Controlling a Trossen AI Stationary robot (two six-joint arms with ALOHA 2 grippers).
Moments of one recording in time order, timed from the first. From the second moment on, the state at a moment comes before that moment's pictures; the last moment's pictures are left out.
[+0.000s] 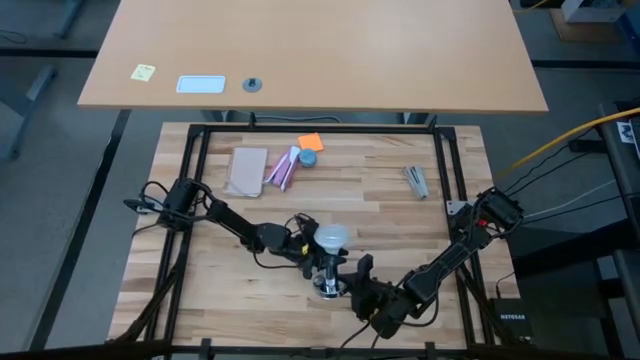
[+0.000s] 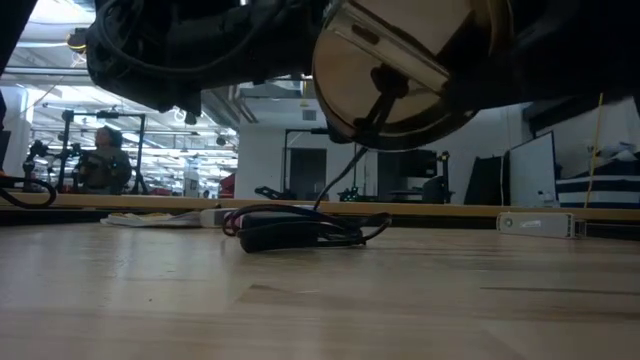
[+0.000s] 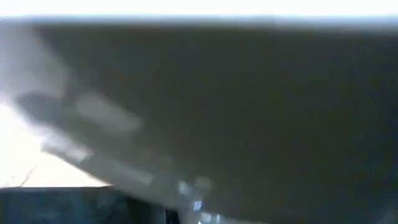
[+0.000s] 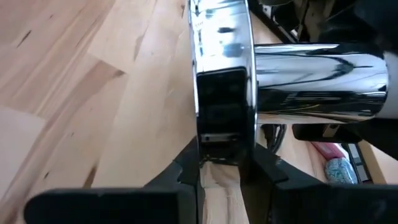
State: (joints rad) left arm -0.28 2.05 0.90 1.34 -0.12 -0.78; right arm 0.75 1.87 1.09 -0.10 0.89 -0.01
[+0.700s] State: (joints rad) left arm -0.28 2.05 0.90 1.23 -0.20 -0.90; right arm 0.75 1.87 1.33 -0.70 0.76 0.06
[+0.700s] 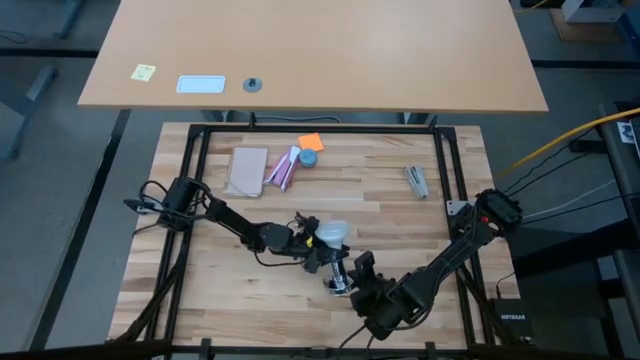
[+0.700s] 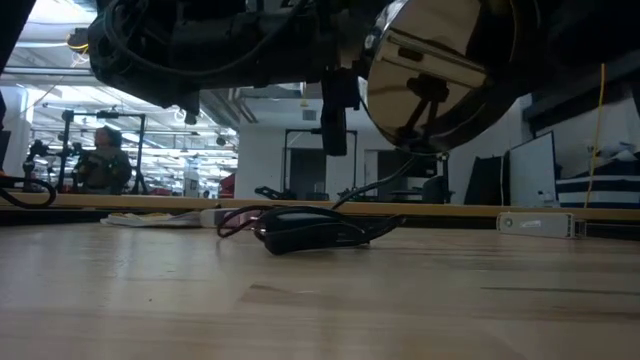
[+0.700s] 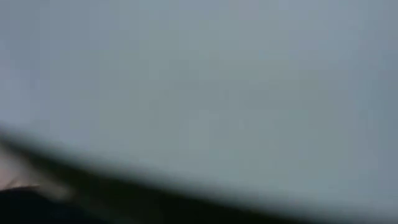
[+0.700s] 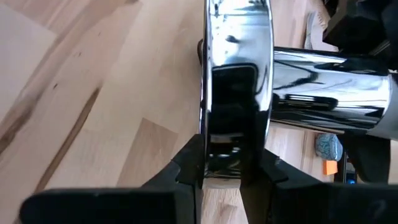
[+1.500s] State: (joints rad) left arm -0.28 2.05 0.90 0.99 -0.27 -1.32; right arm 0.63 1.87 1.42 -0.92 0.39 0.00
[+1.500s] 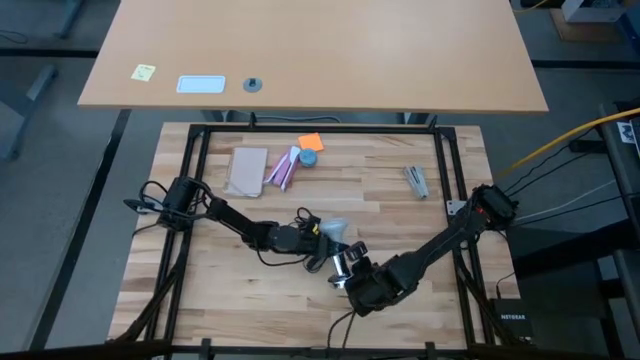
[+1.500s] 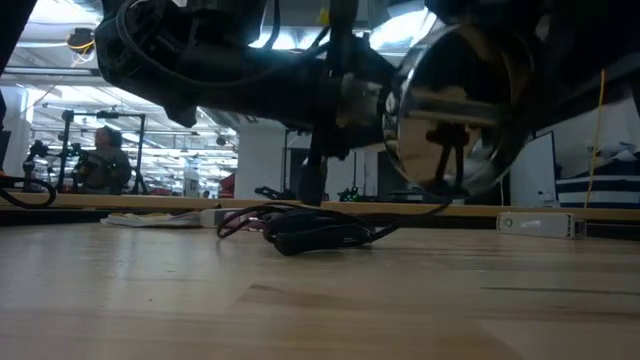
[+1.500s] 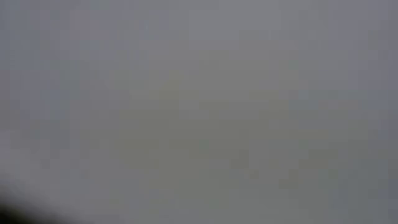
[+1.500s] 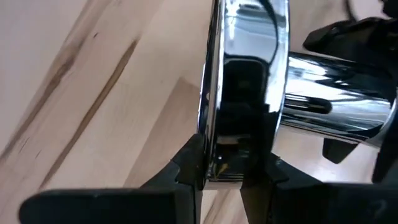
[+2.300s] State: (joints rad) left arm -0.26 2.05 0.90 0.81 -0.22 -1.37; right arm 0.49 1.85 1.46 -1.01 0.25 -0.11
